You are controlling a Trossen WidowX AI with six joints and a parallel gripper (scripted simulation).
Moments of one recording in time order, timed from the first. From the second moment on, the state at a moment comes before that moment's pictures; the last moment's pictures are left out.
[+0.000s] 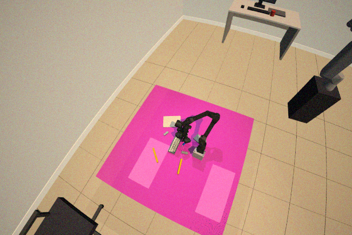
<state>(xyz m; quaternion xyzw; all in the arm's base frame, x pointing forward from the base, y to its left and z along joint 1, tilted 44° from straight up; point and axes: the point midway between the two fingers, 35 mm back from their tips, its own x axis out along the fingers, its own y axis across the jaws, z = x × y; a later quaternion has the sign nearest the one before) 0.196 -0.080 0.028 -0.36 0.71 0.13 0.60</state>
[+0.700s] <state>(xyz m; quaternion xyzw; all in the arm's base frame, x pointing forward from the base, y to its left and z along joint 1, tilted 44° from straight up) 0.164 -0.098 0.029 -0.48 0.61 0.28 0.56</state>
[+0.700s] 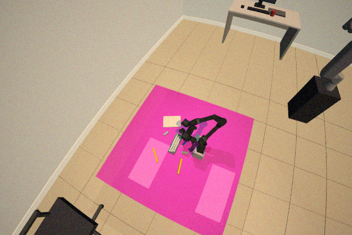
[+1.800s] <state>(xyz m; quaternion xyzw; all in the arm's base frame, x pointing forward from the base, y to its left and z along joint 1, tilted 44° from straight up) 0.163 -0.113 0.014 -0.49 0.61 0.28 0.56</state>
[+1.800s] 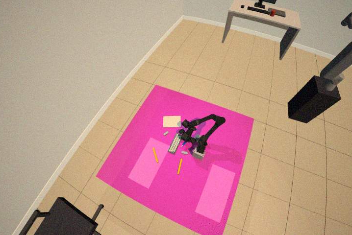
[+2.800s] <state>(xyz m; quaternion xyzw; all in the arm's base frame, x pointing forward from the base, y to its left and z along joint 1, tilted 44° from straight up) 0.160 -0.128 -0.002 -0.49 0.61 0.28 0.56</state>
